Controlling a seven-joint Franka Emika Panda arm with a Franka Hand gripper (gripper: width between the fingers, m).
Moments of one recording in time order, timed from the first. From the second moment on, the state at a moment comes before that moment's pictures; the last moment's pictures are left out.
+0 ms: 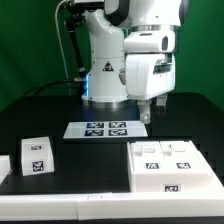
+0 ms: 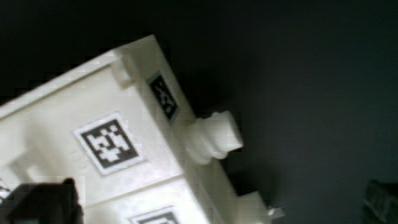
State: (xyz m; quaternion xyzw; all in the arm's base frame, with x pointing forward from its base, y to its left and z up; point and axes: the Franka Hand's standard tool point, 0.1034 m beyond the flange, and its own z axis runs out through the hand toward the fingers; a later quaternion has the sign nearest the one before) arm 0.503 0.065 0.092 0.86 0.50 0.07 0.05
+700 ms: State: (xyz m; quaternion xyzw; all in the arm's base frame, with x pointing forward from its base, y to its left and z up) arm 0.486 0.075 0.078 0.97 0.21 0.10 0.00
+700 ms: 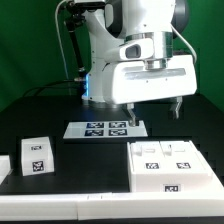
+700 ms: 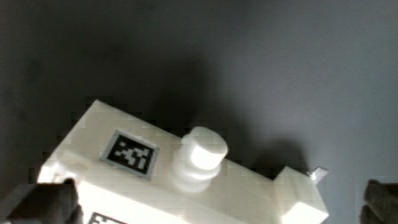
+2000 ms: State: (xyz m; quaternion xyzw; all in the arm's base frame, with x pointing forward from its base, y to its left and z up) arm 0.489 0.066 0.032 1.00 -0.01 0.08 -0.03
